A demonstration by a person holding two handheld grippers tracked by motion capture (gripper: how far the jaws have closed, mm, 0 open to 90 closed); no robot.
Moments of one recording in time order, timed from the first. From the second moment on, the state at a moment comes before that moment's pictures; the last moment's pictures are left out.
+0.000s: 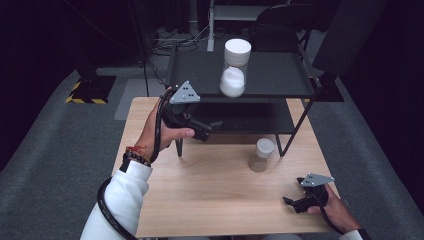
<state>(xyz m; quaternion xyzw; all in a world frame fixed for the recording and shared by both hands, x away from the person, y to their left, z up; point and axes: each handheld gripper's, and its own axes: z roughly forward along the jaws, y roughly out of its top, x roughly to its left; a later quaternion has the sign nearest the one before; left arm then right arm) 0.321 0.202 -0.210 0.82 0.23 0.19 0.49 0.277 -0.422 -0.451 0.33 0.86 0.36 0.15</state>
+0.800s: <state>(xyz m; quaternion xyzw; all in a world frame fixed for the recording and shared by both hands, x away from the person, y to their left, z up) 0.306 0.220 -0.279 0.83 0.26 0.19 0.46 0.276 -0.421 -0.451 0.33 0.86 0.36 0.15</state>
